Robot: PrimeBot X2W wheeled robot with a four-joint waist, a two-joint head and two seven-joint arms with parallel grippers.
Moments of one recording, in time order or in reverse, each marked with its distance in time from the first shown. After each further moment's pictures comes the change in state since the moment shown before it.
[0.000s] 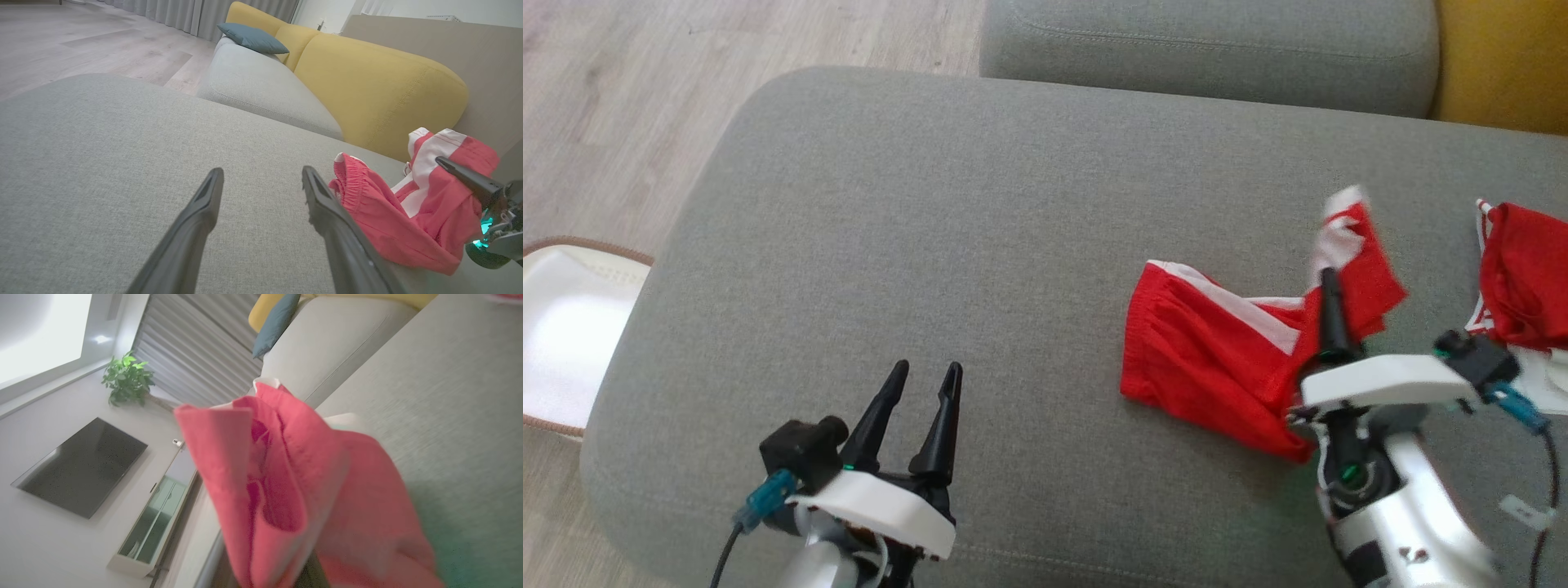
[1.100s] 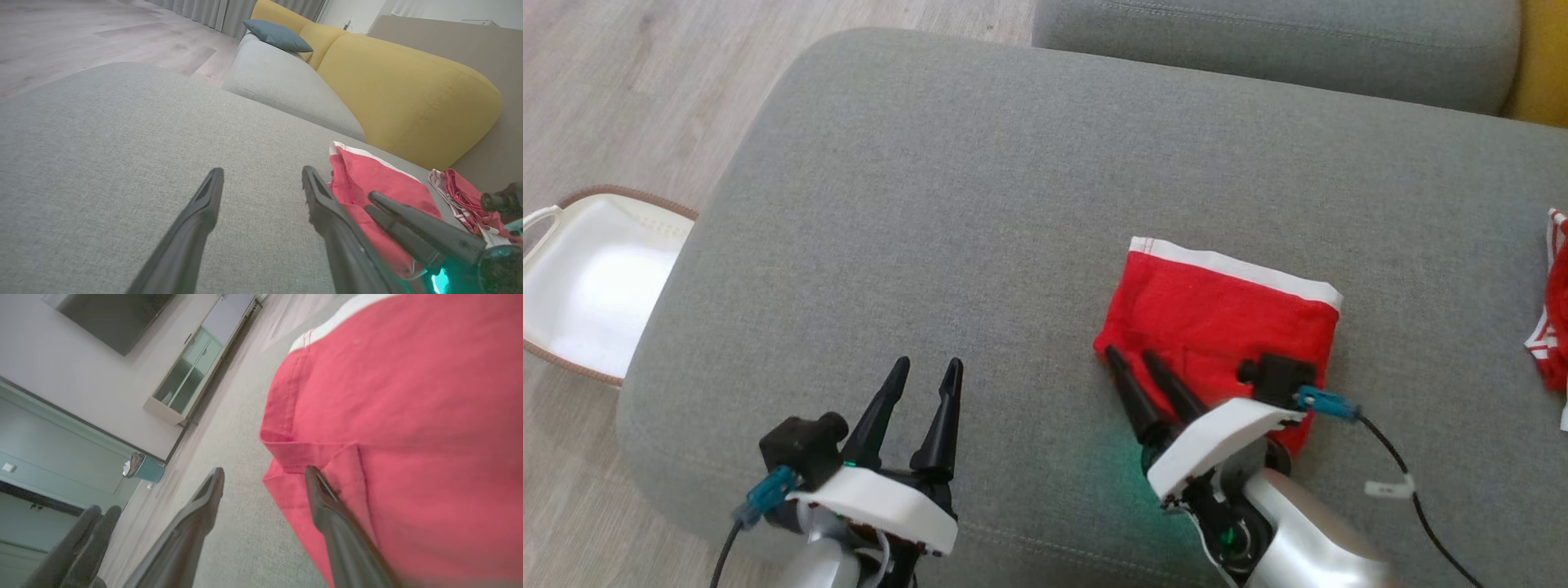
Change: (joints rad) left arm -0.007 0.000 -0.007 0.000 -0.022 0.008 0.000; right arm -0.038 -0.004 0.534 0.066 0.044 0.000 0.014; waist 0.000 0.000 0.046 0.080
